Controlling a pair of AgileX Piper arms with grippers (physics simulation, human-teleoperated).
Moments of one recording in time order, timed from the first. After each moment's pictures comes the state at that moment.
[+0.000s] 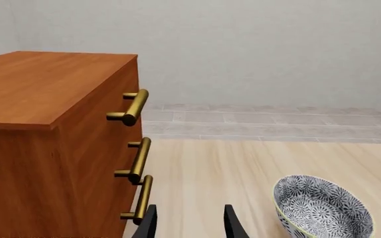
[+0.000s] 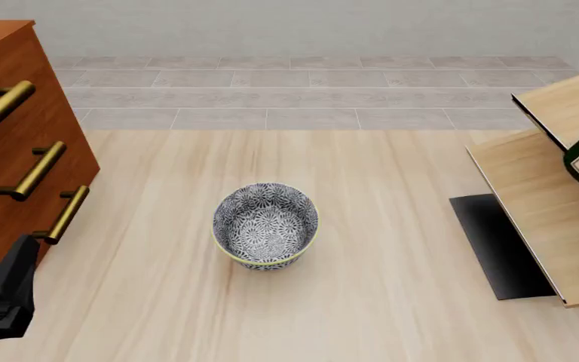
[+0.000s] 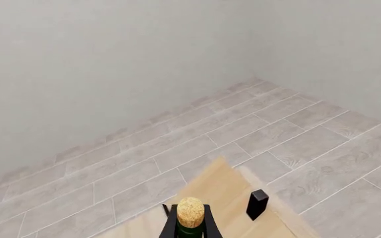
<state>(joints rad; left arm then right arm) 0.00 0.10 0.00 -0.11 -0.03 -0.40 0.88 -0.99 0.18 0.23</state>
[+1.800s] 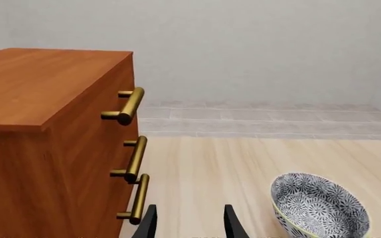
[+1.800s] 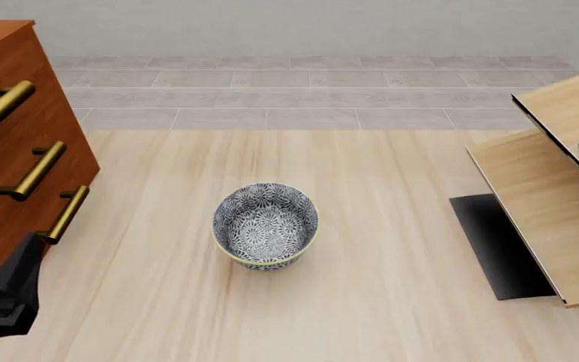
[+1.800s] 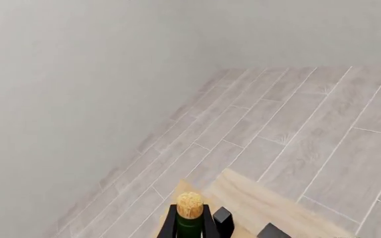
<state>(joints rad) -0.02 0.14 0.00 -0.13 -0.03 -0.63 1.12 -1.03 0.03 0.22</state>
